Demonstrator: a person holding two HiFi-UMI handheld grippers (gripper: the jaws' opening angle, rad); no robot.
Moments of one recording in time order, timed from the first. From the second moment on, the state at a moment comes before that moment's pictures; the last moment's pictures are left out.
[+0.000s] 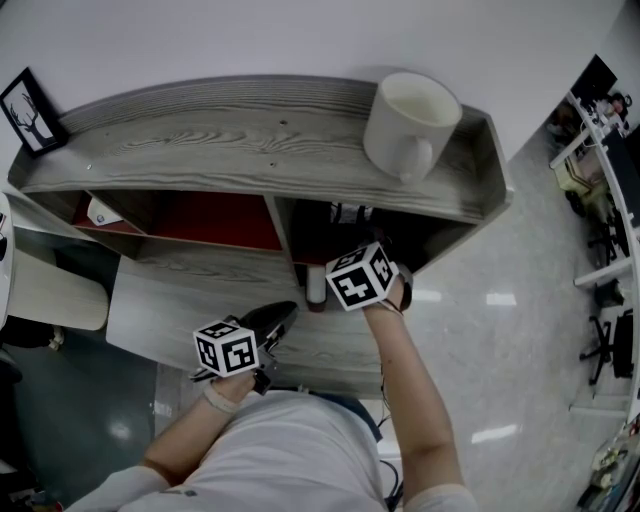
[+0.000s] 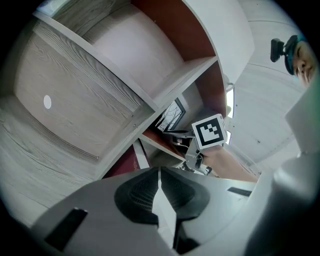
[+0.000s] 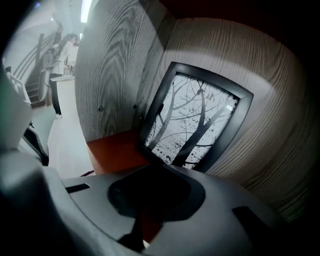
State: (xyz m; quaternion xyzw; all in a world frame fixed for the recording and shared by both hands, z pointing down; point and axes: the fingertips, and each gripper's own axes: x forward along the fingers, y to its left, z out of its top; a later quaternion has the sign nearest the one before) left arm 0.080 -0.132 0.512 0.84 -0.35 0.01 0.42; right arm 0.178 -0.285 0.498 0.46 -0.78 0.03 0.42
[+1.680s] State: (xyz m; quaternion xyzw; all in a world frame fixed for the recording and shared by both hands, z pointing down) left arm 0.026 -0.114 0.402 0.94 -0.25 0.04 0.22; right arm 0.087 -0.102 0.408 0.51 -0.84 0.10 0.12
